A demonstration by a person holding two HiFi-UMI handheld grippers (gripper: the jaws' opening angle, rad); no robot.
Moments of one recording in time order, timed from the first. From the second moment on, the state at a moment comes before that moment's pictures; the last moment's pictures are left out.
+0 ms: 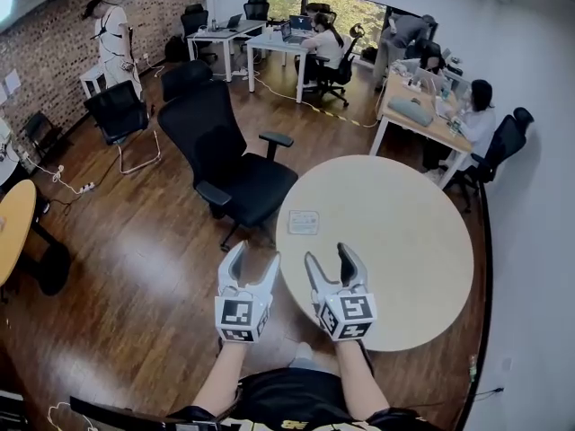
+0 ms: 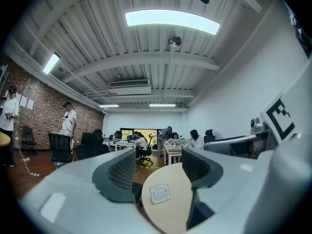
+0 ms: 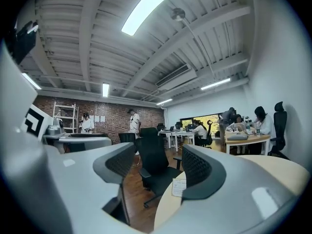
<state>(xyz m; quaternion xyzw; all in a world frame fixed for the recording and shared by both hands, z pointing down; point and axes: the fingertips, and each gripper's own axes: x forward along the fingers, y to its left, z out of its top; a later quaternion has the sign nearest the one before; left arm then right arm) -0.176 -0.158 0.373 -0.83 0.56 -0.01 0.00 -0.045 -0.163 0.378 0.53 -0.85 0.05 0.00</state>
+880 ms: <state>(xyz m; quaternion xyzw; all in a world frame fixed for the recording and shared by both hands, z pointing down) -0.171 -0.262 0.433 -0.83 0.56 -0.05 -0.04 -0.041 -0.256 0.422 0.53 -0.85 0.06 0.03</state>
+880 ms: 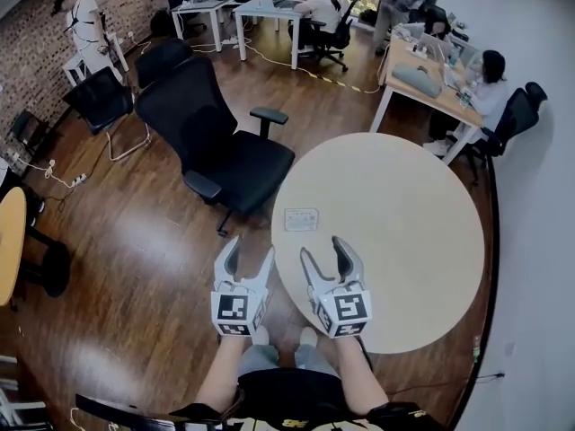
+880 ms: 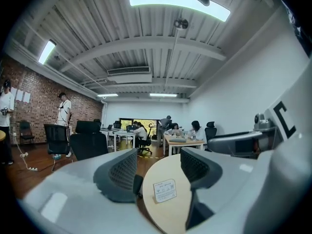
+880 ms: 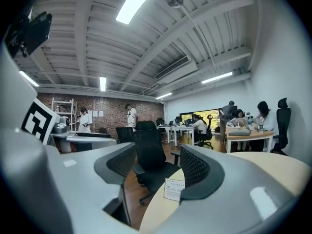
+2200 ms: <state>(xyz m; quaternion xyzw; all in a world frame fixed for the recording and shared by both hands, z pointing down) -0.323 -0.368 0.639 -0.87 0.41 -0.26 -0.09 0.020 -0.276 0.640 0.55 -0.80 0.19 0.12</state>
